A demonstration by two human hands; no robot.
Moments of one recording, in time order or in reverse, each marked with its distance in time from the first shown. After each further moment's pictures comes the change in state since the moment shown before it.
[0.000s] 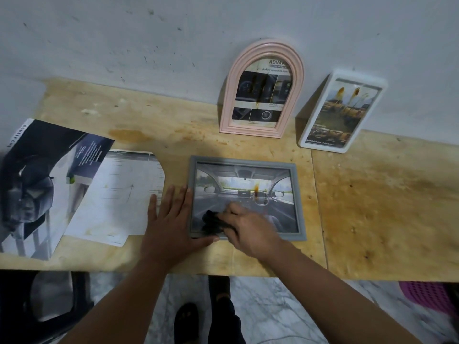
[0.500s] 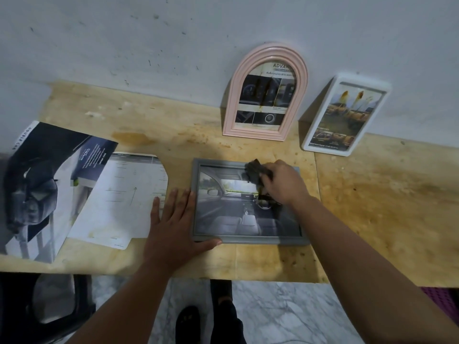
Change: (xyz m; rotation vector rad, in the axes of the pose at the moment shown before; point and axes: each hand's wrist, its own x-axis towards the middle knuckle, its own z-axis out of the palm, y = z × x) left_hand 0.000 0.000 -0.003 -0.021 -0.009 -0.004; right_hand 0.054 0.078 -0.070 -0.006 0.199 0.456
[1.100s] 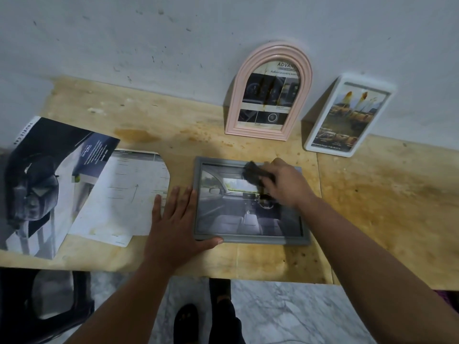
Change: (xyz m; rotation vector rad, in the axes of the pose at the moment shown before) left_hand 0.000 -0.001 0.001 -0.008 0.021 0.008; right_hand -0.005 -0.001 -0.010 -0.032 -0.070 -0.186
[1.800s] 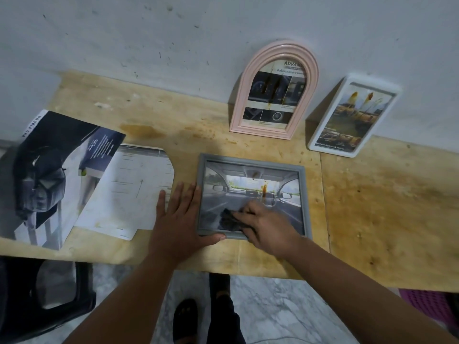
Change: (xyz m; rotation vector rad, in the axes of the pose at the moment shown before) left_hand 0.000 -0.001 0.003 0.014 -0.009 0.012; right_hand -0.076 -0.035 0.054 -0.068 -0.196 -0.318
